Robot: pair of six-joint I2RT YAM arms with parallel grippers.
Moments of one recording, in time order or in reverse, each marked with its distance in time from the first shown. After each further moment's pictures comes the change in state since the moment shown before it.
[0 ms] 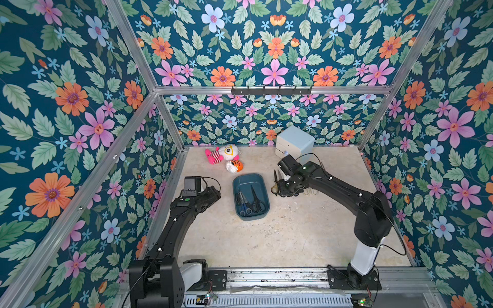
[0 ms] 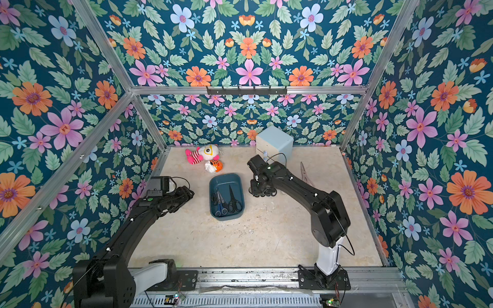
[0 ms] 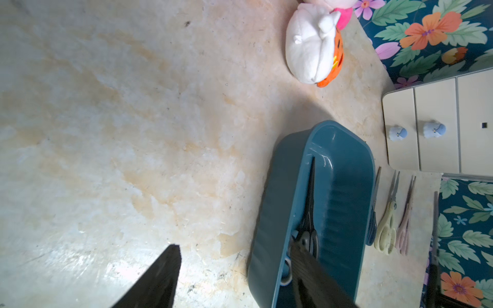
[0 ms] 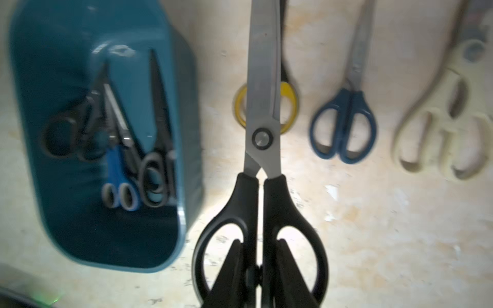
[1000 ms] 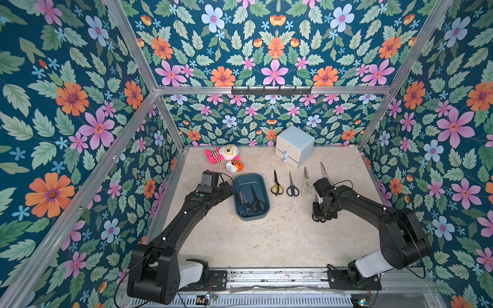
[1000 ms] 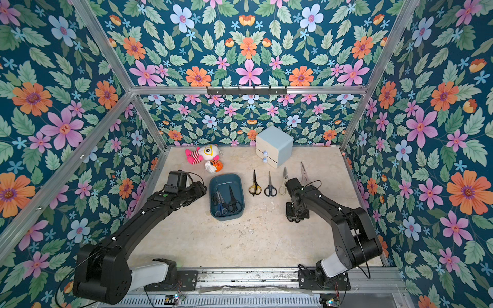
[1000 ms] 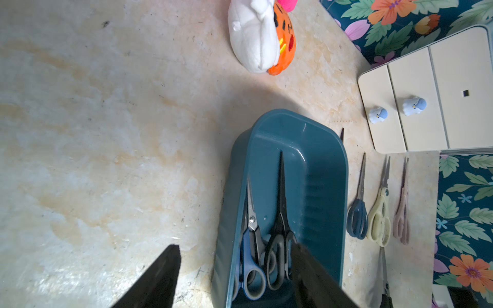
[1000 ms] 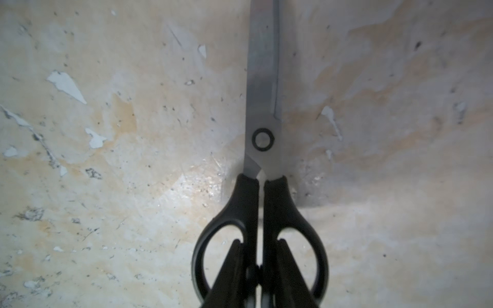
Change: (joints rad) left arm -0.198 0.070 0.032 0.095 -0.122 -0.073; right arm -0.237 -0.238 -0.590 0.159 -0.044 -0.003
